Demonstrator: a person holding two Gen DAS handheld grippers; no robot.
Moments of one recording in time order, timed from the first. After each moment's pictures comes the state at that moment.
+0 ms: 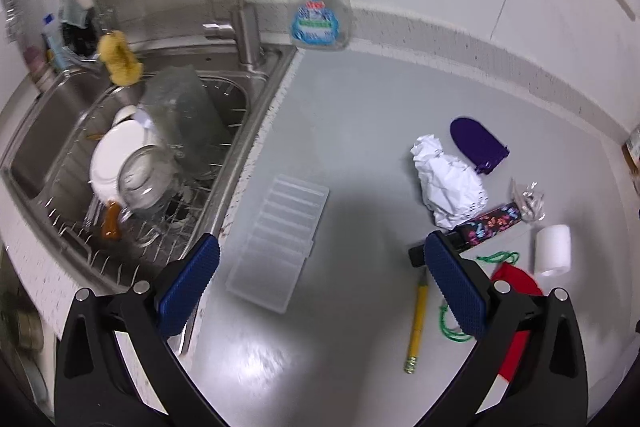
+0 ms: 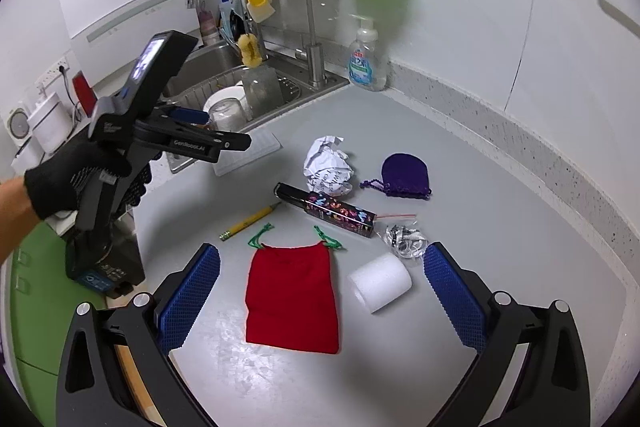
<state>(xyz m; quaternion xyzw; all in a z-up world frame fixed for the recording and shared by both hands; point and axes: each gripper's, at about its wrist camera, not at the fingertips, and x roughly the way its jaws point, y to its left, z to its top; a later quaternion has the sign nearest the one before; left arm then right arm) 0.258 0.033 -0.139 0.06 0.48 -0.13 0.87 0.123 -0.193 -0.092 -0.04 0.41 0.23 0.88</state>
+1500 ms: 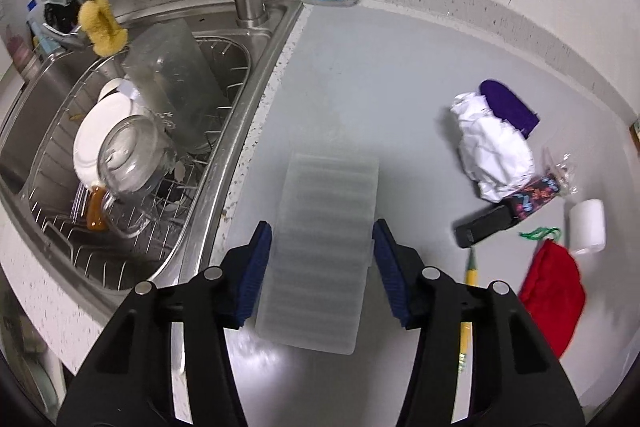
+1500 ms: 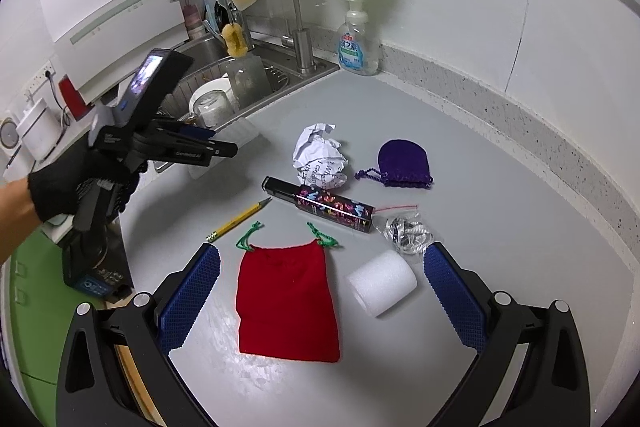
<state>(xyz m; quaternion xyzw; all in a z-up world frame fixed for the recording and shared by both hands) 0.266 0.048 -0.170 0.06 0.51 -0.13 0.85 0.138 -0.187 -0.106 -0.03 0.43 0.21 0.88</state>
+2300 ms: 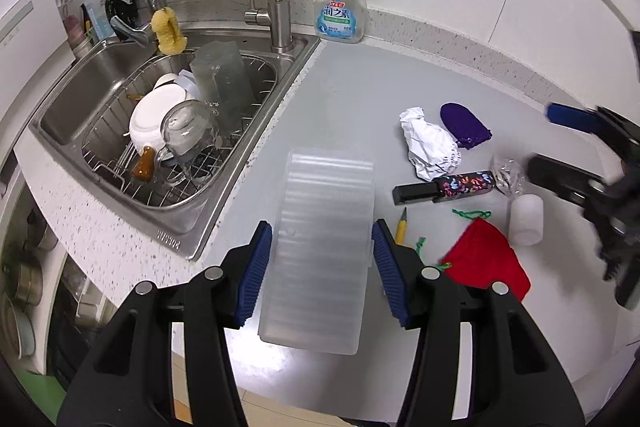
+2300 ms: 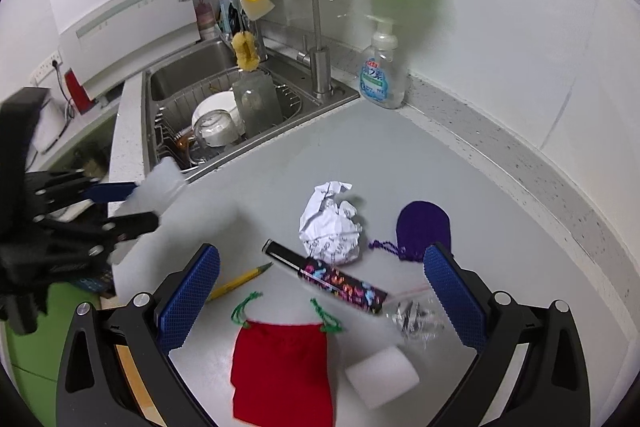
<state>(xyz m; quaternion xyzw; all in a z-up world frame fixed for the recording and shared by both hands) 0.175 0.042 -0.109 0.03 0.48 -0.07 0.88 0.210 -0.147 -0.100 -0.07 0.42 0.25 0.87</state>
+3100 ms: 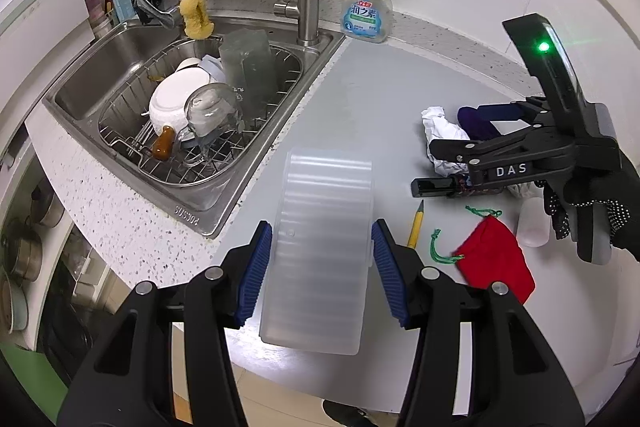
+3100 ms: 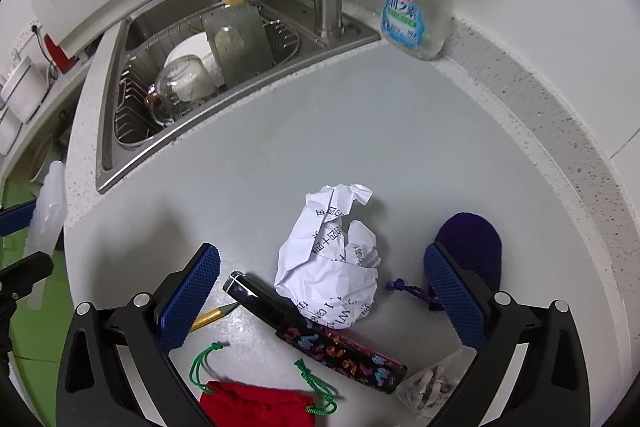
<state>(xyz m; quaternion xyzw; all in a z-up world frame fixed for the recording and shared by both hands) 0.164 0.059 -0.111 0.00 0.48 -0.04 0.88 0.290 -0.099 -0.165 -0.11 0.51 0.25 0.81</state>
